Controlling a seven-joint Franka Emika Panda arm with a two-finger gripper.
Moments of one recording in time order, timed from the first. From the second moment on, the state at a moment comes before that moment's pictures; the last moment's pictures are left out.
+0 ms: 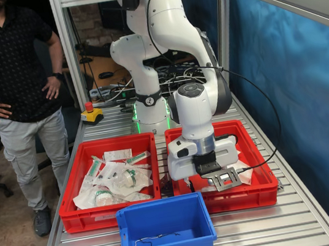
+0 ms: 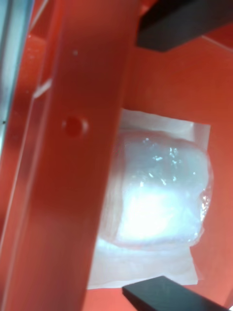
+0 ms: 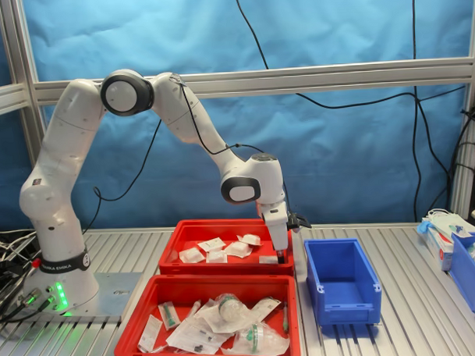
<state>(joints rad) 0.29 0.52 -0.09 -2.07 0.14 2.71 0.72</state>
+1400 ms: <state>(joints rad) 0.29 0.53 -0.09 -2.06 0.17 2.71 0.72</state>
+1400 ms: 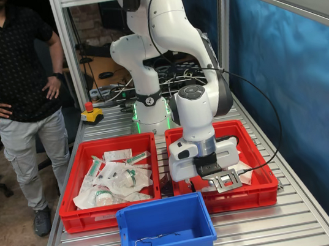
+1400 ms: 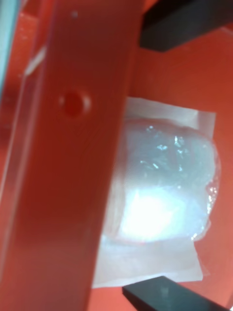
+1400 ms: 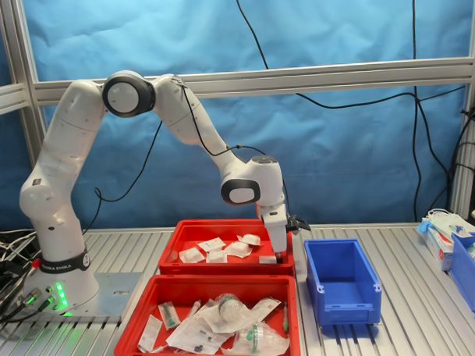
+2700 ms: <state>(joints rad) 0.31 0.60 -0.09 -2.02 0.17 2.71 0.72</state>
